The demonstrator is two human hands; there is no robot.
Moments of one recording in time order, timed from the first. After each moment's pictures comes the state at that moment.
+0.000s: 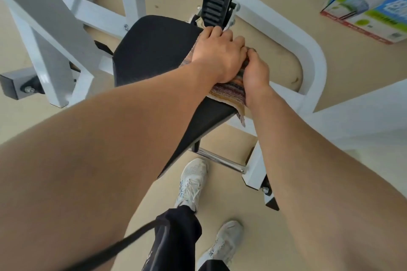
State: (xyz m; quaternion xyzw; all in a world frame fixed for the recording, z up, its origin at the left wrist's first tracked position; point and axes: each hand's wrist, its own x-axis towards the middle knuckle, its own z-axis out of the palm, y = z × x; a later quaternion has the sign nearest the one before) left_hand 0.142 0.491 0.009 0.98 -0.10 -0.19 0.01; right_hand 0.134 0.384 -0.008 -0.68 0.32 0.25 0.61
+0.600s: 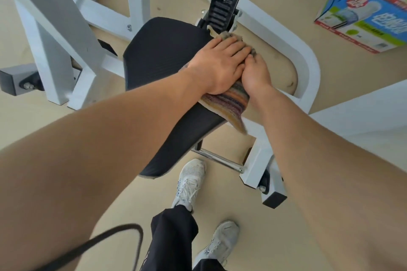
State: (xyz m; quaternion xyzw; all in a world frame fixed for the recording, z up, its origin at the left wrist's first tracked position) left_hand 0.117 0.513 0.018 0.97 -0.17 -0.19 0.05; right_hand 0.132 0.390 -0.004 -0.81 0.20 0.25 0.49
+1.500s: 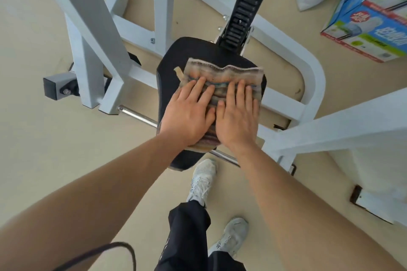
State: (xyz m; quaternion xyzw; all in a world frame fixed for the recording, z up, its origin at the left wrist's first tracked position) left_hand -0.009 0.571 0.061 0.98 0.00 -0.16 0.10; right_hand 0.018 0.433 0.036 -0.97 -0.08 0.20 0.11
